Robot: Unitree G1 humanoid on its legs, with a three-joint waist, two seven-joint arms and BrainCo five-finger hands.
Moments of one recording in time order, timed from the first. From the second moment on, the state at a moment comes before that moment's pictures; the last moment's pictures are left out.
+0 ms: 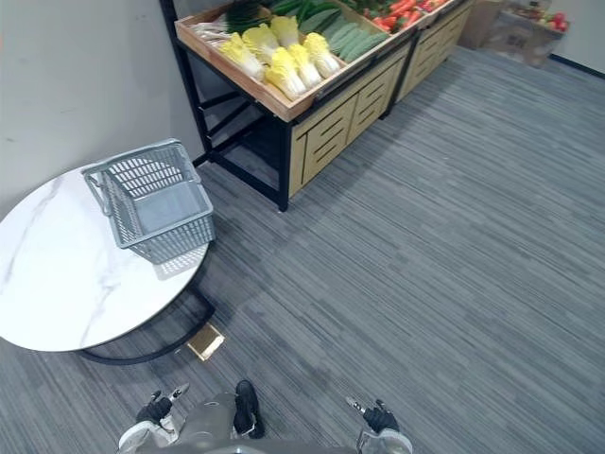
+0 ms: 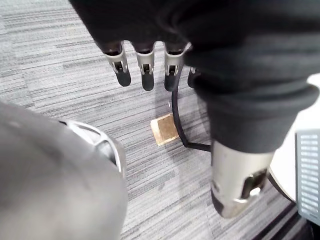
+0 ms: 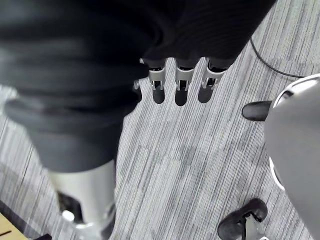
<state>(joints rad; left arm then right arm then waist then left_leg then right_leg) 0.05 0.05 0.35 1.09 -0.20 -0.08 0.07 0.03 -0.03 -0.35 1.14 0.05 -0.07 -0.01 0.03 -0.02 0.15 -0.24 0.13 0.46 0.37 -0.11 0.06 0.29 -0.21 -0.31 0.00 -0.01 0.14</state>
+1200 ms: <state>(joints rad) 0.11 0.05 0.36 1.15 -0.13 -0.06 0.12 0.11 -0.10 -0.33 1.18 -0.02 -0.07 -0.04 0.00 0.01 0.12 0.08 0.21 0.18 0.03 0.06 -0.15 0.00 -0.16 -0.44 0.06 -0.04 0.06</state>
